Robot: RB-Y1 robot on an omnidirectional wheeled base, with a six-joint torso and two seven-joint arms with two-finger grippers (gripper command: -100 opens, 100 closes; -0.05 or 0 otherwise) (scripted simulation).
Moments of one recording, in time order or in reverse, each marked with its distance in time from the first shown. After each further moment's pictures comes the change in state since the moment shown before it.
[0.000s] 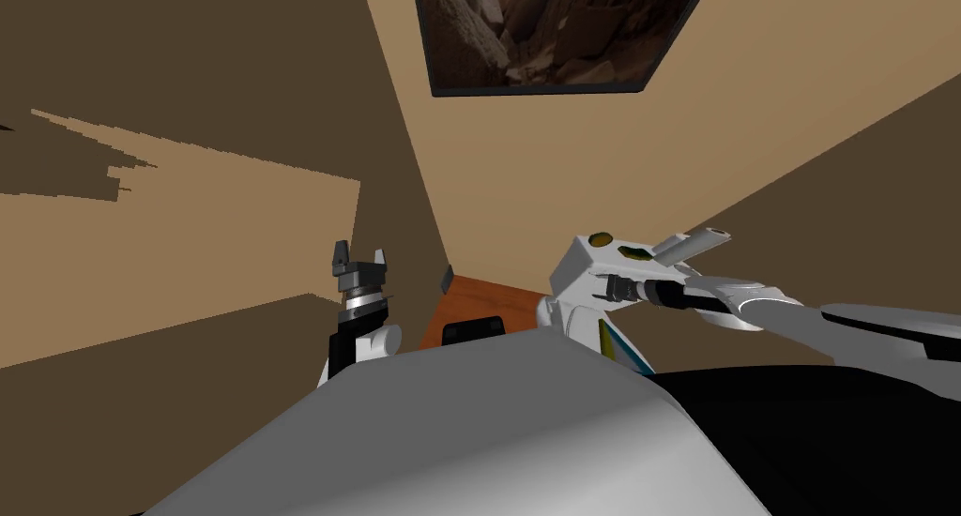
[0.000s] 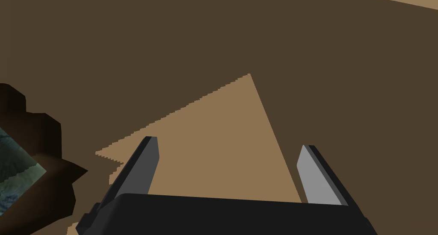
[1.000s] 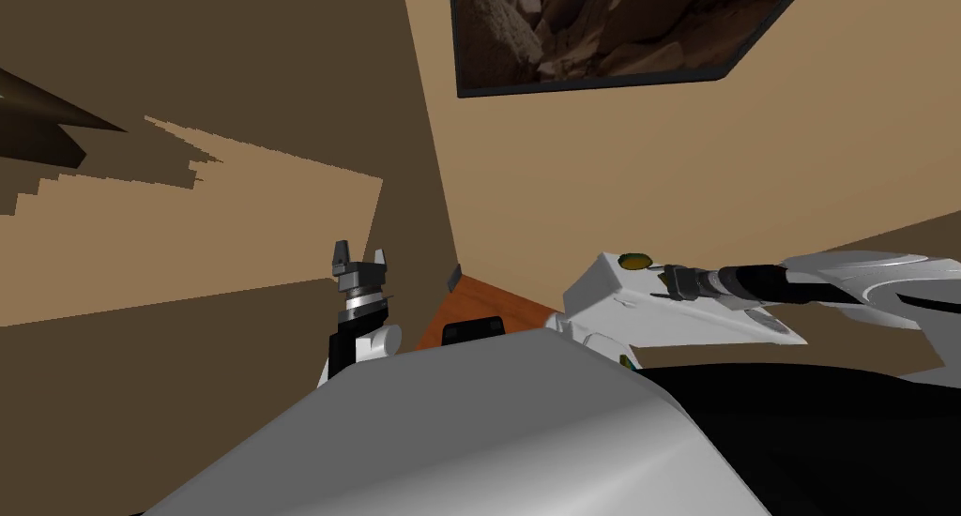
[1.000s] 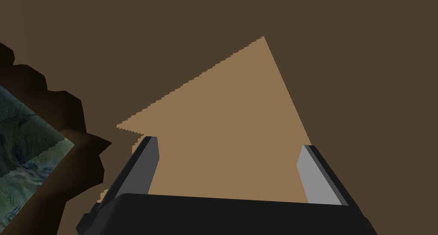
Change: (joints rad) left arm 0.000 0.000 0.000 0.000 0.000 0.000 0.000; right arm -0.091 -0.193 0.158 0.216 0.043 -0.070 0.112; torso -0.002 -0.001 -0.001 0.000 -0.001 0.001
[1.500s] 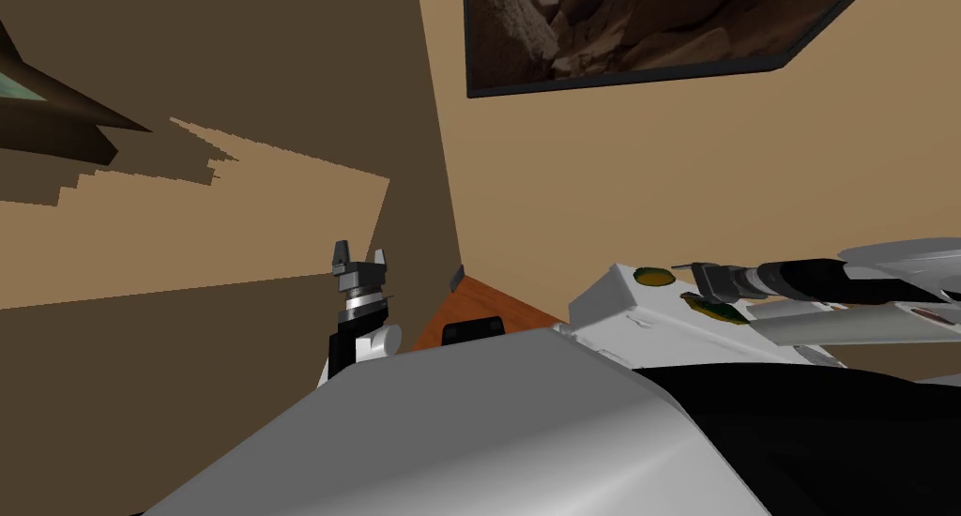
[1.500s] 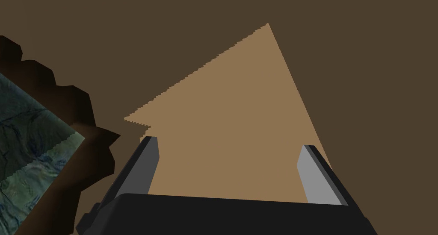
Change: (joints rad) left arm 0.000 0.000 0.000 0.000 0.000 0.000 0.000; right arm -0.008 -0.075 0.068 0.039 0.000 -0.014 0.049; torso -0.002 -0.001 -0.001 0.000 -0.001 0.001
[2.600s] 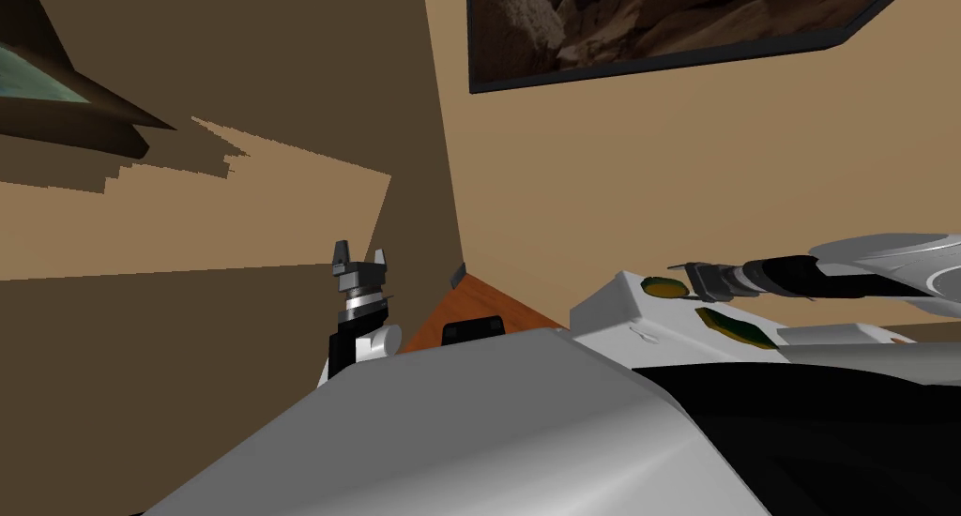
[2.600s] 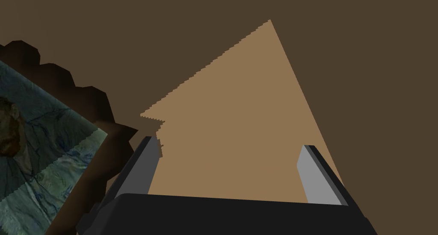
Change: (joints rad) left arm 0.000 0.000 0.000 0.000 0.000 0.000 0.000; right arm -0.010 -0.052 0.010 -0.136 0.095 0.100 -0.104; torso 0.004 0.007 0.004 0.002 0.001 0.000
